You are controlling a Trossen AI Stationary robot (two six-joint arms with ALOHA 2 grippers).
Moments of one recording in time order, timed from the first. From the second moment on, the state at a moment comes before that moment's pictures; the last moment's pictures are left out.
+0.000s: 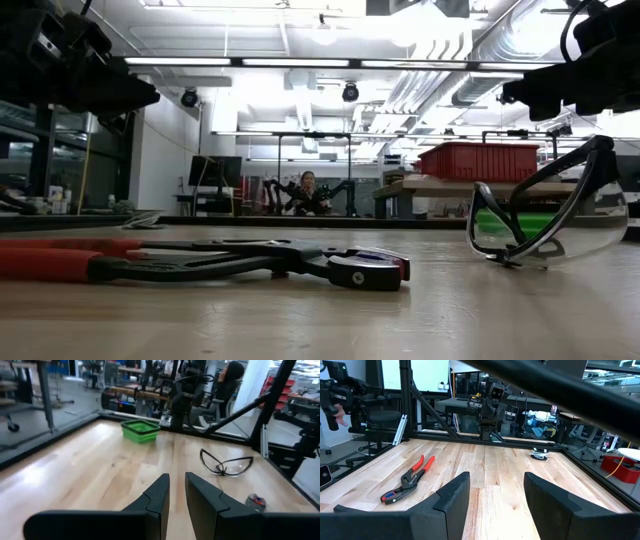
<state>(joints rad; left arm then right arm) 0.05 0.01 0.06 -0.12 -0.05 -0.14 0.04 0.02 0.01 0.02 0.01 -0.11</state>
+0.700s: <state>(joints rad) 0.26 0.85 0.74 -0.33 0.02 -0.21 0.04 0.02 0.01 0.02 0.01 -0.11</state>
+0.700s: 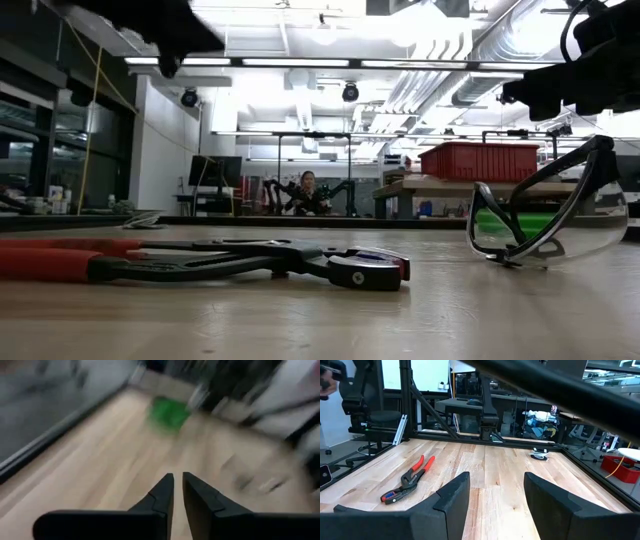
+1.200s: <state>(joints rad) 0.37 1.12 0.68 0.02 0.13 -0.64 0.04 0.02 0.01 0.02 0.01 -0.11</state>
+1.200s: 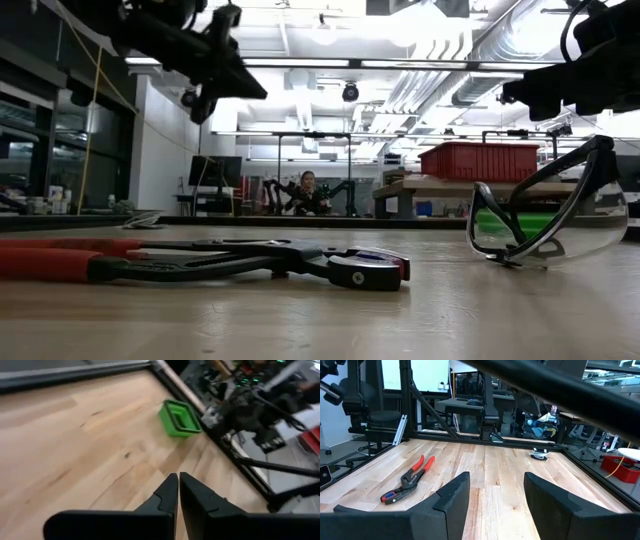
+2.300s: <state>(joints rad) 0.56 1.02 0.87 -0.55 -0.15 -0.81 0.01 0.68 0.59 0.31 0.42 0.63</state>
